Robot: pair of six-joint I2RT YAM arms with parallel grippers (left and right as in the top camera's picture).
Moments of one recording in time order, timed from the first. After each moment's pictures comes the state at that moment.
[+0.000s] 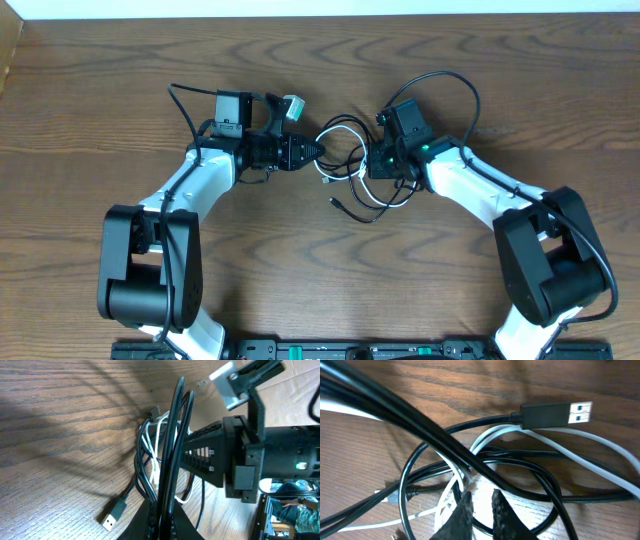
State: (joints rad) left arm -0.13 1.79 1.03 -0.23 0.92 -0.10; right arm 0.46 1.88 1.12 -0.32 -0.17 0.44
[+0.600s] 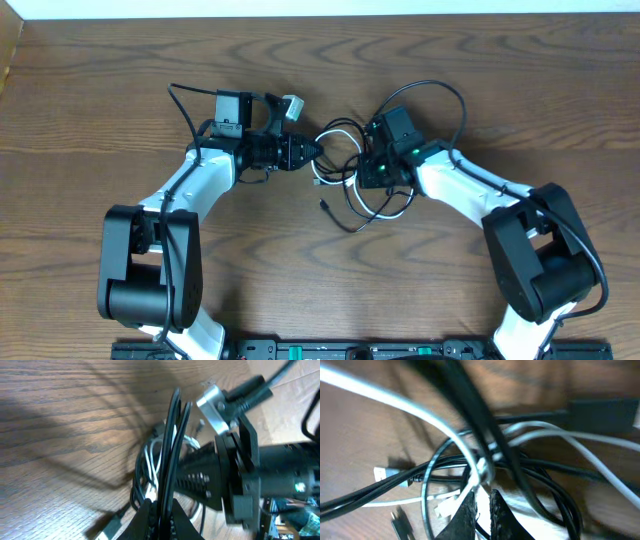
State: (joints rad) left arm -0.13 1.79 1.03 -0.23 0.90 -0.10; right arm 0.50 1.91 1.12 -0.33 -0.26 0.44
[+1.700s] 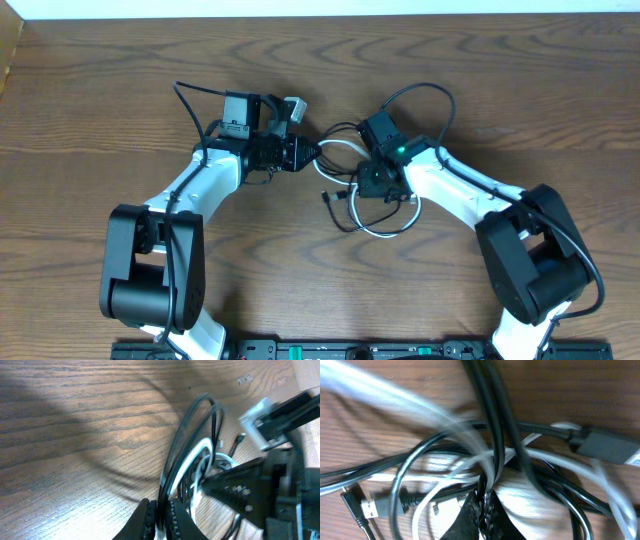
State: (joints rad) left arm -0.16 1.79 1.03 -0.24 0.72 -0.10; right arm 0.55 1.92 1.21 -0.61 -0.03 0.52
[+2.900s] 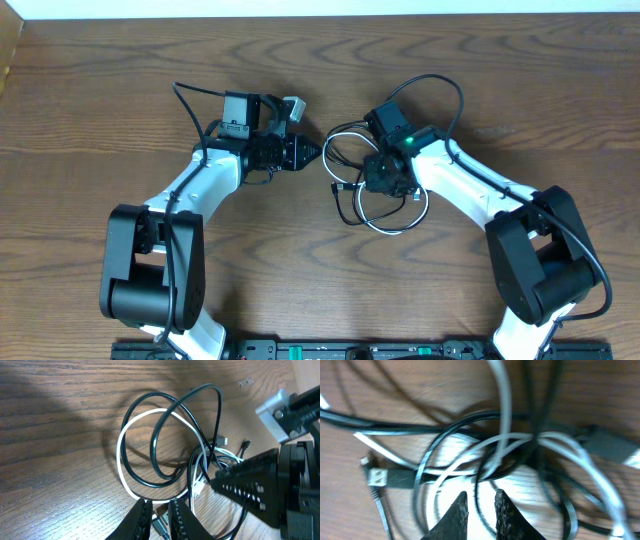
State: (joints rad) left arm -0.16 1.79 1.03 -0.24 0.72 -0.12; right arm 0.52 1.90 1.24 -0.66 -0.07 0.47
